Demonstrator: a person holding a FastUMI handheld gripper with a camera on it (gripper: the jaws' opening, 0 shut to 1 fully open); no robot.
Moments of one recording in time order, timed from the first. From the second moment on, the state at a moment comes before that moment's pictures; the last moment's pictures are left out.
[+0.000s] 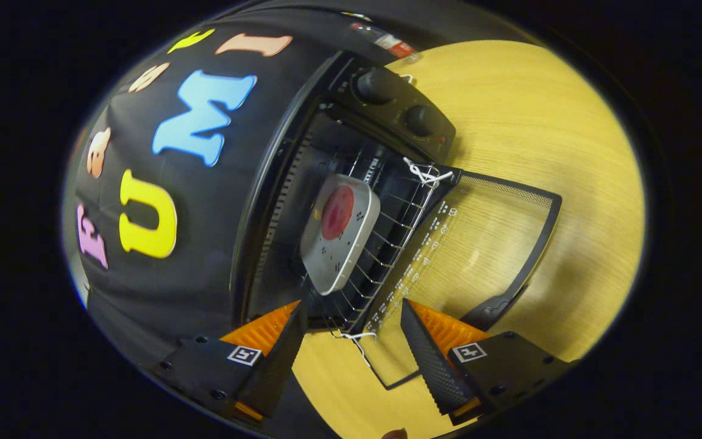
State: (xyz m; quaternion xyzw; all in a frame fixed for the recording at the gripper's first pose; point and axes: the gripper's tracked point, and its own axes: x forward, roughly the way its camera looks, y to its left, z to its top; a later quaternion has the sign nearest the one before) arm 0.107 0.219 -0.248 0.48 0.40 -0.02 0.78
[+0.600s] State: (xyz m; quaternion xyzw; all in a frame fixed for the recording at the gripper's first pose) arm 0.031 0.188 -0.280 0.16 0.45 0.08 0.87
